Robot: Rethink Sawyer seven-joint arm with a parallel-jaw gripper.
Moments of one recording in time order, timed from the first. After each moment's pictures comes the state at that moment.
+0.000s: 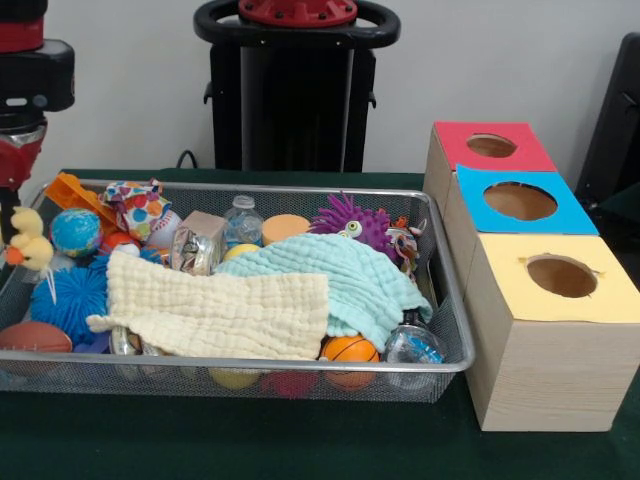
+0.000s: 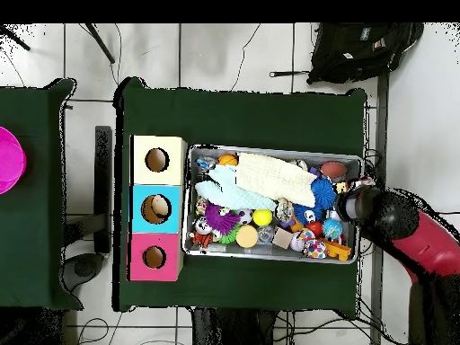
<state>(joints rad) -0.68 -0.58 -0.02 1.53 -0.03 0.47 2.49</state>
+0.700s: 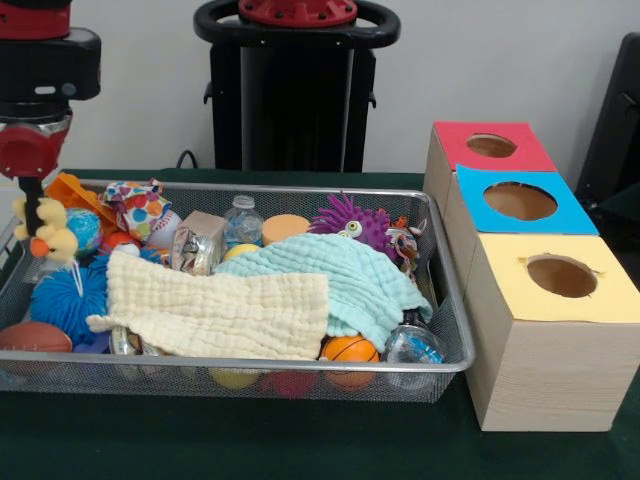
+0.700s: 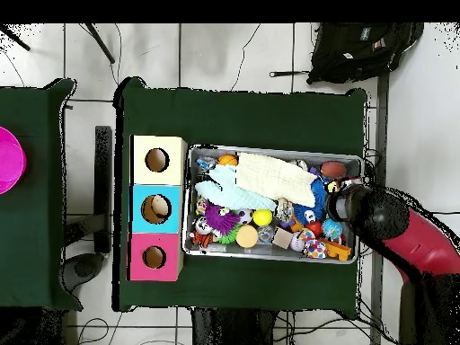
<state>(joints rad) -0.64 -0.61 -0.02 1.57 -0.03 0.47 2.49</state>
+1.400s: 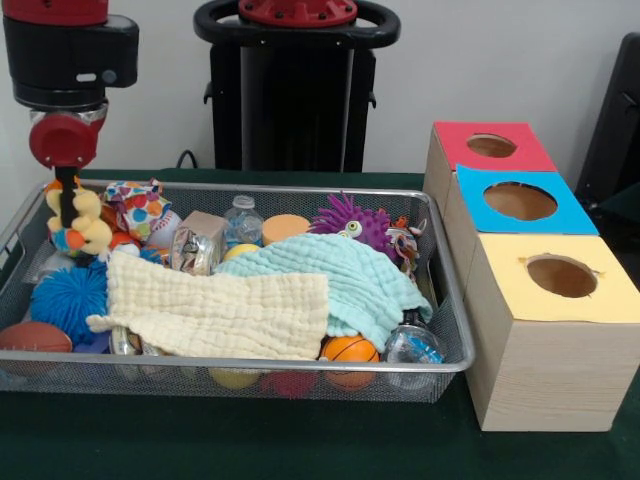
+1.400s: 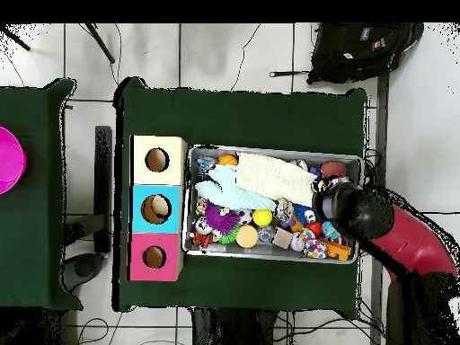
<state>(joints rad) -0.61 -0.65 -0.02 1.60 -0.03 0.47 2.49</state>
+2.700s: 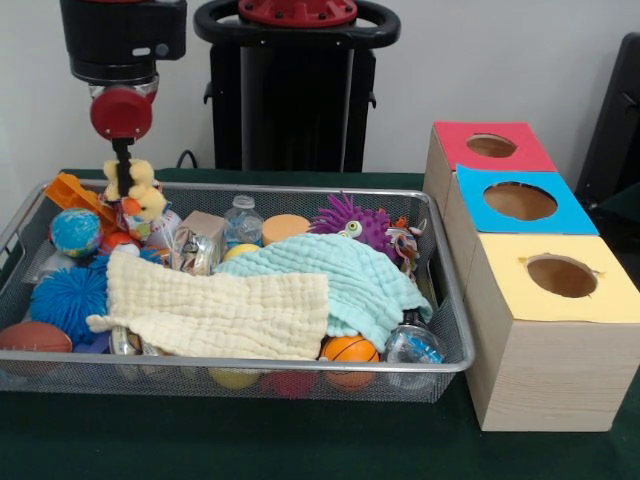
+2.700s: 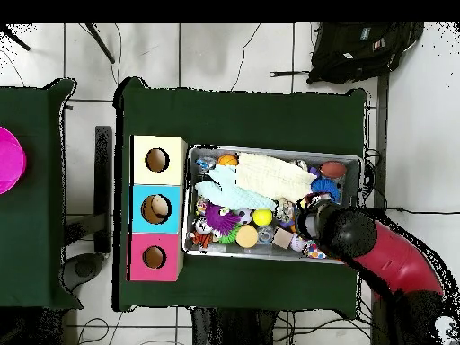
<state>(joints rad) -0.58 -0.73 -0.02 1.76 -0.03 0.47 2.49</state>
